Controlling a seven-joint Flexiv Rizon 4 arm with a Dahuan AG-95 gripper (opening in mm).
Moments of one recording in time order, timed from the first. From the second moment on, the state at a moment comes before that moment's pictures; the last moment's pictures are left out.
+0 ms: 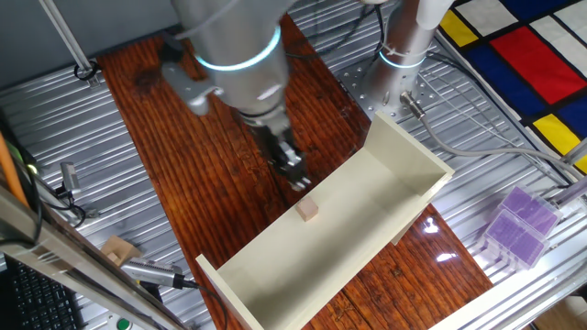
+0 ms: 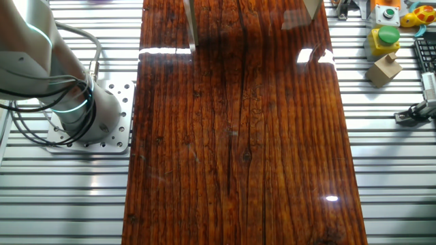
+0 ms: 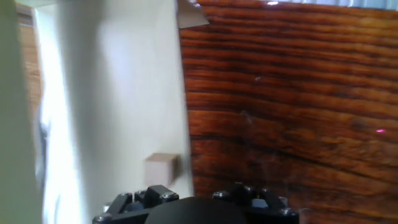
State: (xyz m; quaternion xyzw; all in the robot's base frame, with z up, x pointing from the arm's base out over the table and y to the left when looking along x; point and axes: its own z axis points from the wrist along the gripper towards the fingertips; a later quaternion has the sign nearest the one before) arm 0.487 0.231 0.312 0.09 -0.99 -0.08 0.07
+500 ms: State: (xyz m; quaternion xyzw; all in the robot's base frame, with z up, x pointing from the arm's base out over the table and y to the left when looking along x) arm 0.513 0.141 0.277 0.12 -0.99 -0.09 0.08
